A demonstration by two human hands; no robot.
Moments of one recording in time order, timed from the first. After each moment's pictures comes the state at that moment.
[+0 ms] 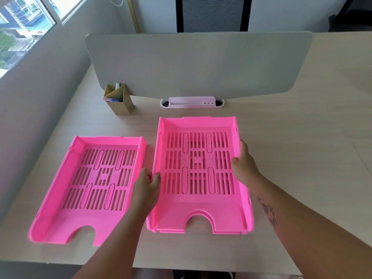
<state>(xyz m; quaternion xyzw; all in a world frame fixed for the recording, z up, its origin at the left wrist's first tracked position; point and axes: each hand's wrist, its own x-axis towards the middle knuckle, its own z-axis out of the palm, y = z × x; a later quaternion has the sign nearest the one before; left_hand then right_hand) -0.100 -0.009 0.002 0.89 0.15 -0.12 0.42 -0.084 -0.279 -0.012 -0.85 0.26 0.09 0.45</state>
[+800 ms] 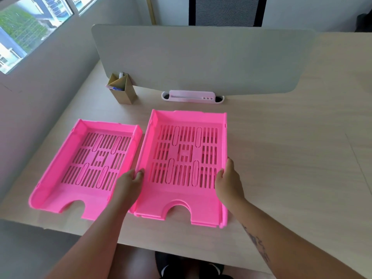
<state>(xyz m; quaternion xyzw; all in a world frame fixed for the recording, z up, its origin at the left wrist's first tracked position) -0.134 -0.014 -0.006 0.88 0.20 -0.14 0.40 -0.145 -0.276 -0.021 -0.87 0.22 0.08 0.43</state>
